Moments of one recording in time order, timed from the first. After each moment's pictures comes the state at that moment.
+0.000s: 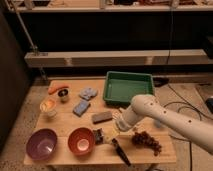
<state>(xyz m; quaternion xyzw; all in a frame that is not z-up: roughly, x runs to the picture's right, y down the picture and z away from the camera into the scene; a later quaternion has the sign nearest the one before) 0.037 0.228 0.748 0.08 -0.47 -0.77 0.44</state>
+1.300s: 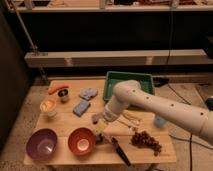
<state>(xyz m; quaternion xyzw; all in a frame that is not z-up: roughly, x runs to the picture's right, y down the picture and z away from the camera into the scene) -0.033 0.171 0.727 0.08 -0.46 -0.82 0.34</state>
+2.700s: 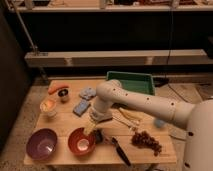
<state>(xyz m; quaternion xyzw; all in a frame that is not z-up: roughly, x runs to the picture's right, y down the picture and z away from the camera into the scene) -0.079 0.196 0.768 0.07 -0.48 -0.82 0.29</state>
